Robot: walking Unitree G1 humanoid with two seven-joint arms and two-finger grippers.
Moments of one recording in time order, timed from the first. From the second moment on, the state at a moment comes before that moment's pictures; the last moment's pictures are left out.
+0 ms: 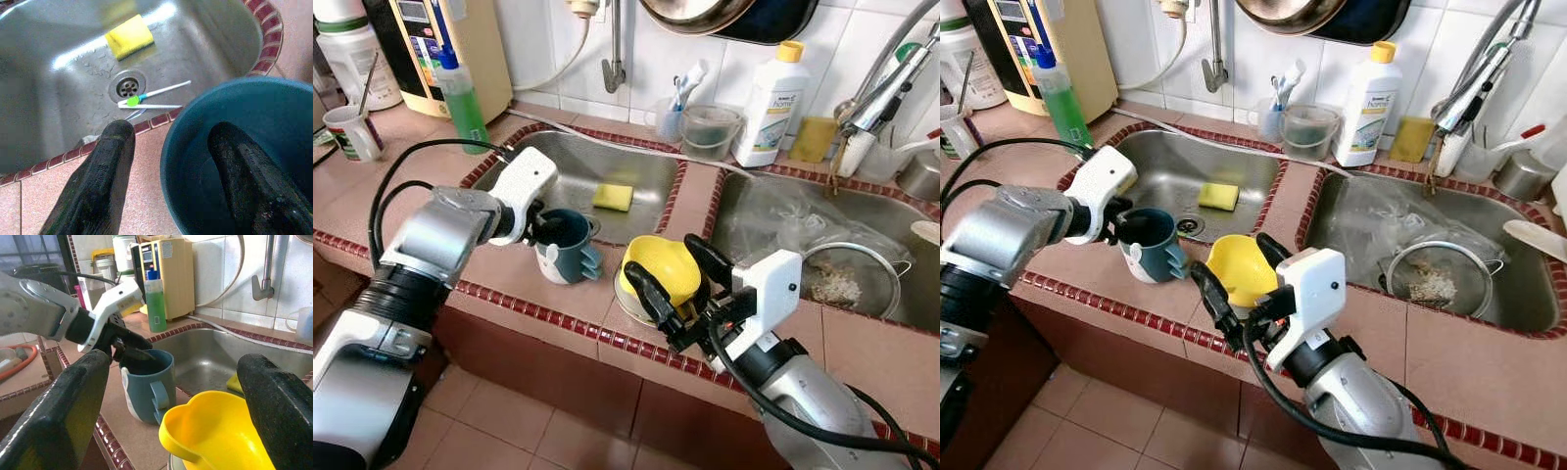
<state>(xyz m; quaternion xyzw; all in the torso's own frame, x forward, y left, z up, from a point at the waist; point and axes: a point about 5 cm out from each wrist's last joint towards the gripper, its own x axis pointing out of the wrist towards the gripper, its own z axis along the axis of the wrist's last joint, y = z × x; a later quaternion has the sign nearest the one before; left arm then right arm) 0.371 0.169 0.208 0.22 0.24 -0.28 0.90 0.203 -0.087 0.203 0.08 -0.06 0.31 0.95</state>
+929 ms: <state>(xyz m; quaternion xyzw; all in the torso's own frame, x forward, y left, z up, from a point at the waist) 0.371 0.167 0.211 0.24 0.24 -0.30 0.89 0.204 -0.086 0.204 0.09 -0.07 0.30 0.95</state>
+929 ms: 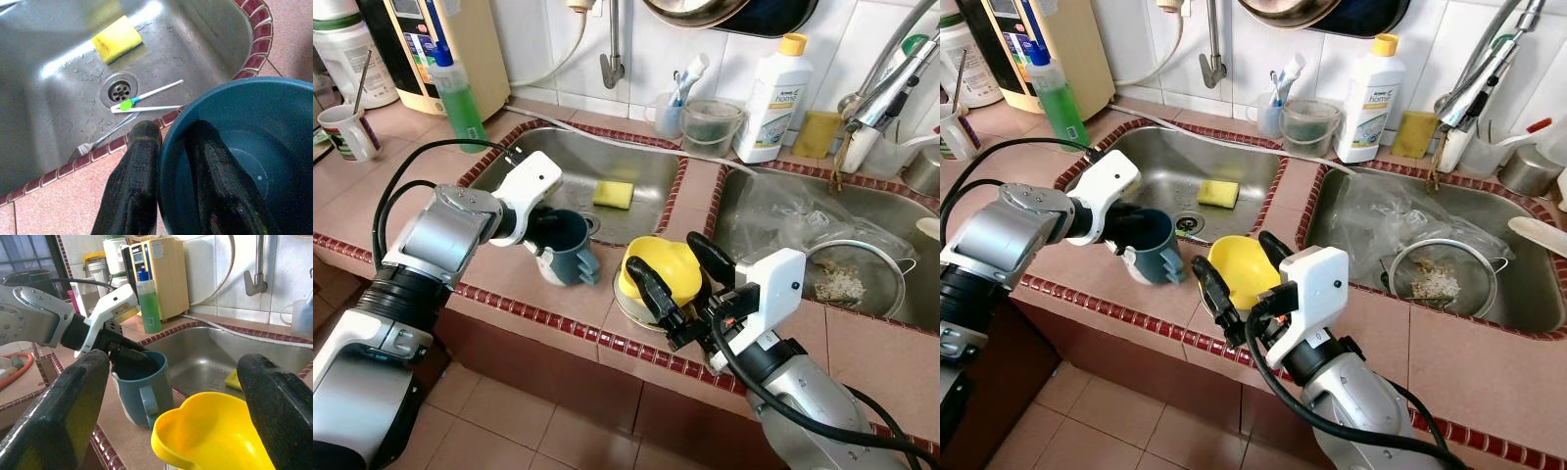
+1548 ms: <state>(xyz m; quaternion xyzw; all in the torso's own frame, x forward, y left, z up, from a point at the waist) 0.372 0.169 0.219 0.25 0.22 -0.31 0.89 0.205 -0.086 0.206 0.10 -0.07 0.30 0.95</state>
